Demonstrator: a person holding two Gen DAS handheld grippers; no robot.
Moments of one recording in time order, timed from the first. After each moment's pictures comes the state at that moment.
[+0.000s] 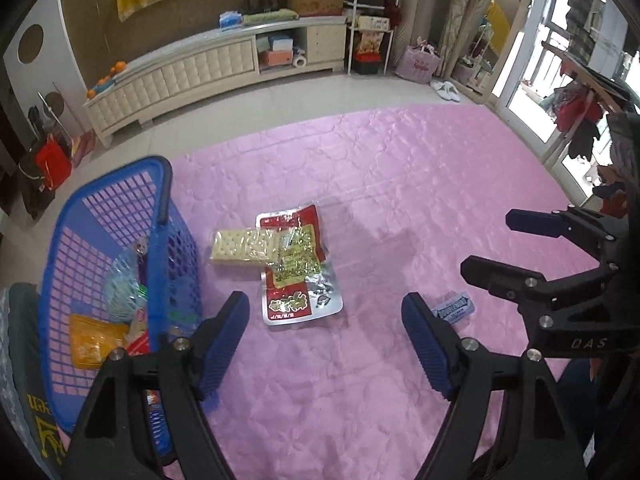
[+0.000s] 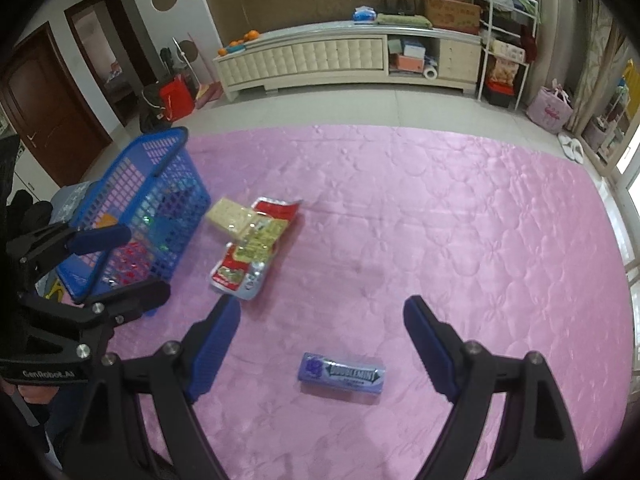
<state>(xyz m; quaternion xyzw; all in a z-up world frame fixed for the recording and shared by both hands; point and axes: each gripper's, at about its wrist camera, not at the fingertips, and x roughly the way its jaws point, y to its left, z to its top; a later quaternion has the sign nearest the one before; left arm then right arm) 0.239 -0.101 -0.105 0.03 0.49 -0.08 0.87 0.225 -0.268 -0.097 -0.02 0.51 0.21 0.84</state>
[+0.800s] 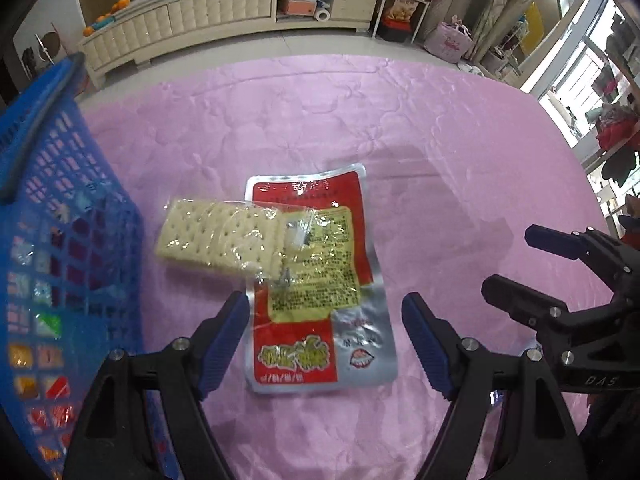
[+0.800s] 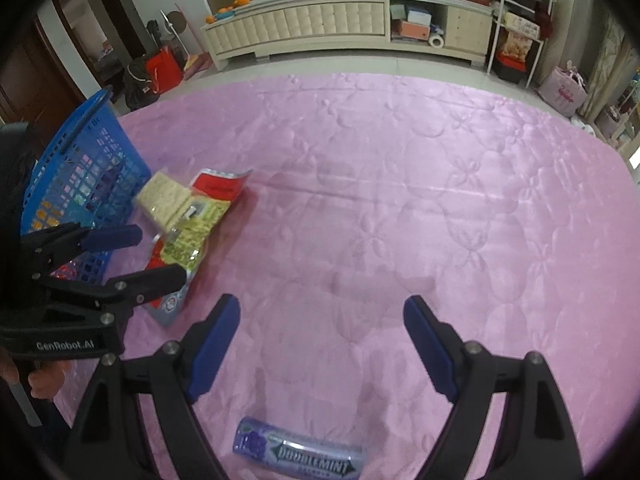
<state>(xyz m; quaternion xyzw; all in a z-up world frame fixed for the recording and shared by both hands) 0.321 -0.073 -0.206 -0.04 0.56 -0.07 0.83 0.286 -0.261 -0.188 -0.03 0.55 0.21 0.81</state>
